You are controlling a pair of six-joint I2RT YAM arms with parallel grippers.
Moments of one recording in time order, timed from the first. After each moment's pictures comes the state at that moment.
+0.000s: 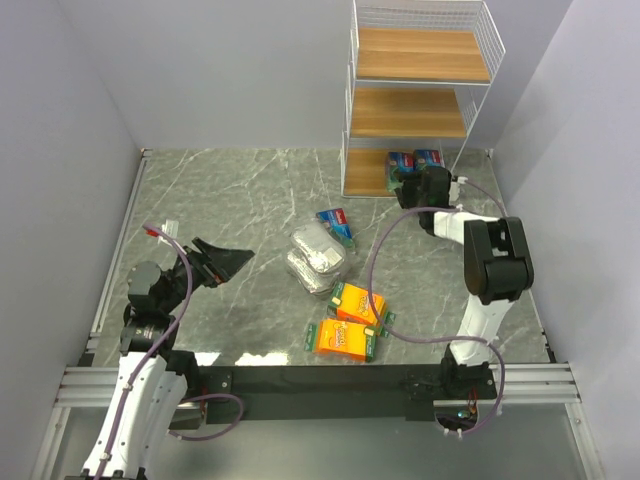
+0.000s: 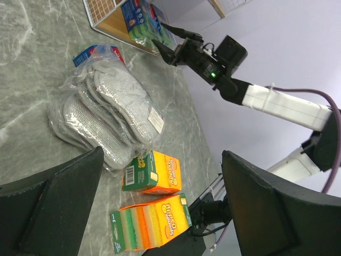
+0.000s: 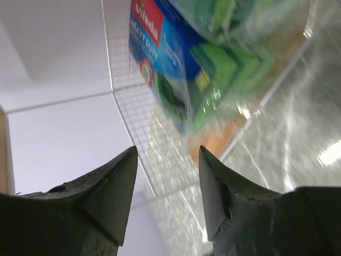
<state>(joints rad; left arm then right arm) -0.04 0.45 0.38 0.02 0.63 -0.93 0.09 1.91 1.08 0.37 0.03 1.45</state>
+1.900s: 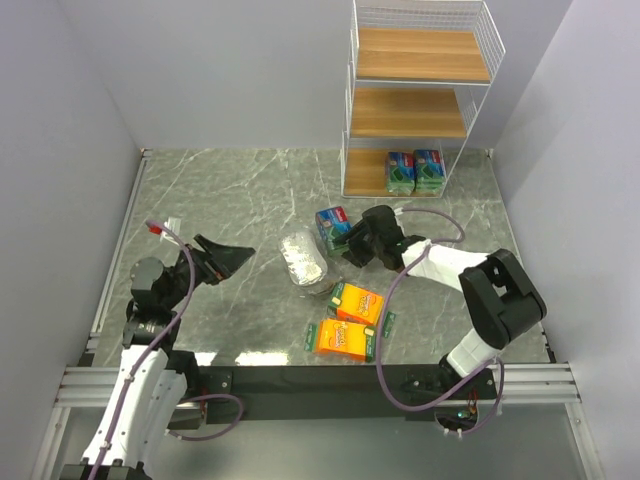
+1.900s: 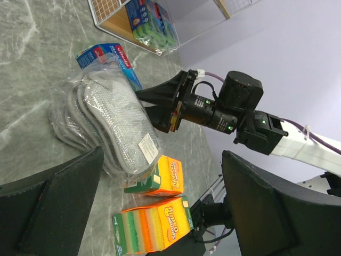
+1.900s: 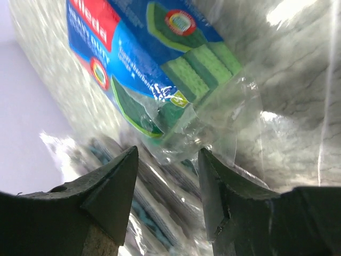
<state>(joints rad) -0.04 0.52 0.37 0.08 0.63 -0.94 0.53 1.60 0.83 0.00 -0.02 1.37</state>
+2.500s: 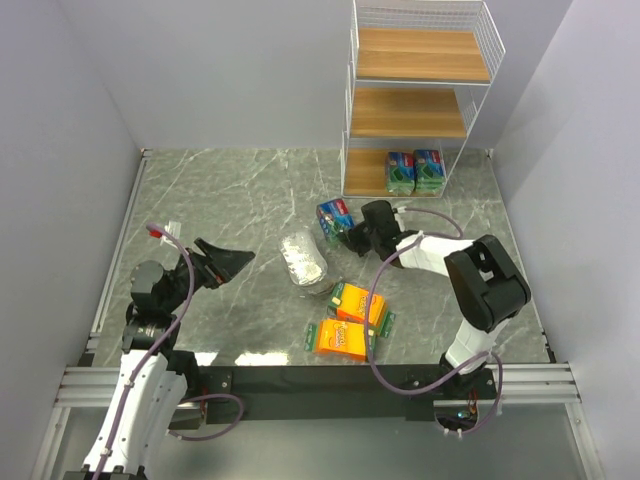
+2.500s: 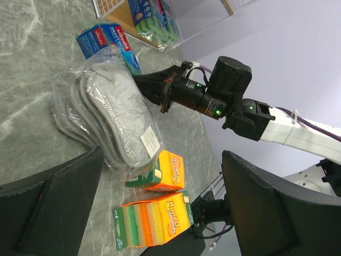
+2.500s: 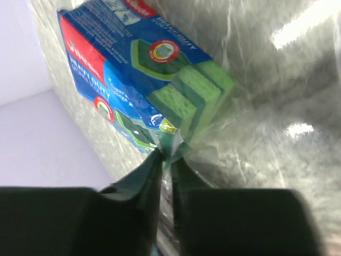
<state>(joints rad) -0.04 0.47 0.36 0.02 0.63 -0.93 0.49 1.73 0.89 0.09 0.03 1.48</state>
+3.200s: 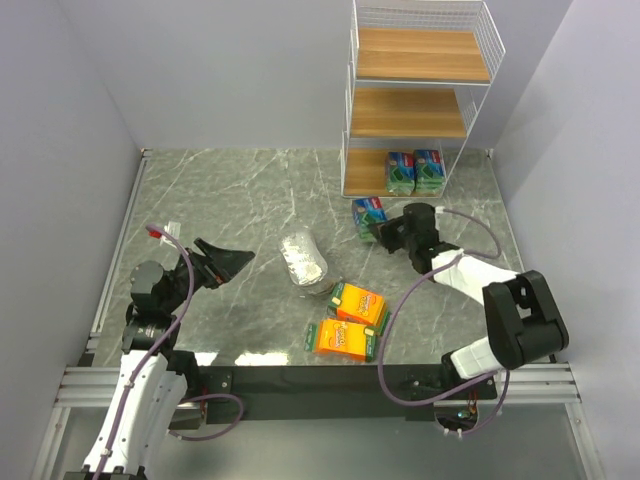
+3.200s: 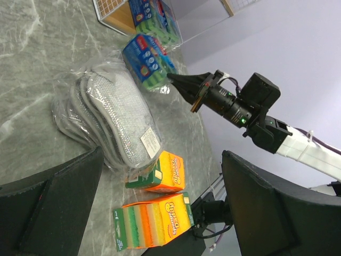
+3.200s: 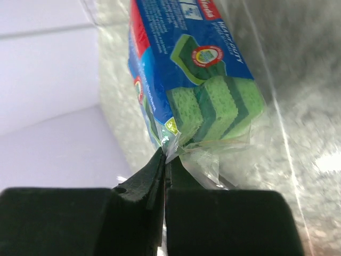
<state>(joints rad) -0.04 0.47 0.36 0.02 0.62 -0.93 0.32 1.45 0.69 0.19 -0.02 1.42</state>
